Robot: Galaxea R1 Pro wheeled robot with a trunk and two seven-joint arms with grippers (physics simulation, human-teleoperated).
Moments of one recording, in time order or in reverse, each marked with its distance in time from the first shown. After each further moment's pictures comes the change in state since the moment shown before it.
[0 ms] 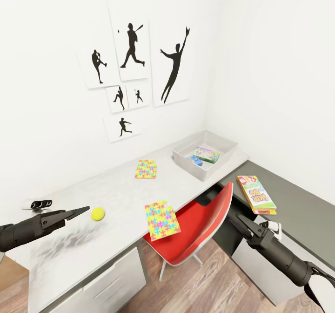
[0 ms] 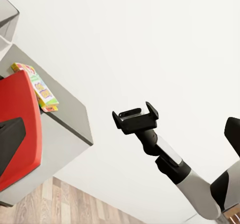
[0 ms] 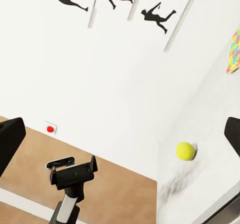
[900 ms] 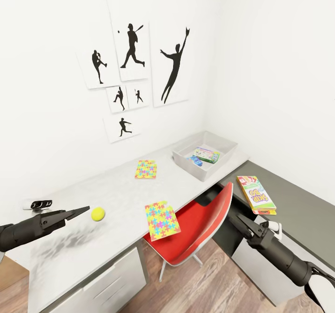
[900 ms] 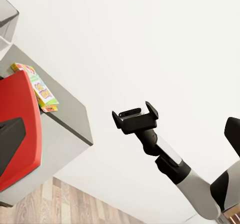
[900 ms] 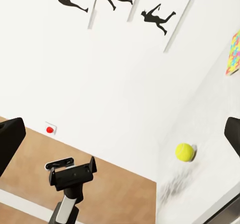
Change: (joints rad) left arm 0.000 0.000 0.000 0.000 0.000 0.000 0.000; right arm 0.000 0.001 -0.002 0.000 0.002 -0.003 -0.001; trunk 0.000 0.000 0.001
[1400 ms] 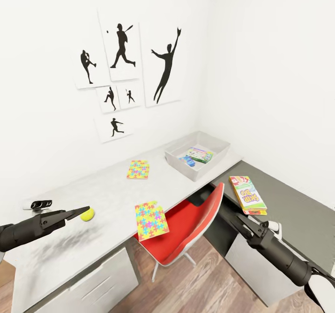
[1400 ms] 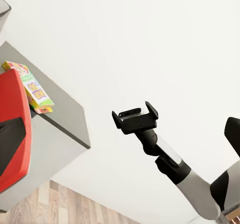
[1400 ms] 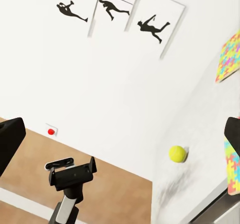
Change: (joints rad) left arm 0.000 0.000 0.000 0.000 0.000 0.000 0.000; right arm 0.000 0.001 0.001 0.000 0.000 0.000 -0.001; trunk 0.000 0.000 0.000
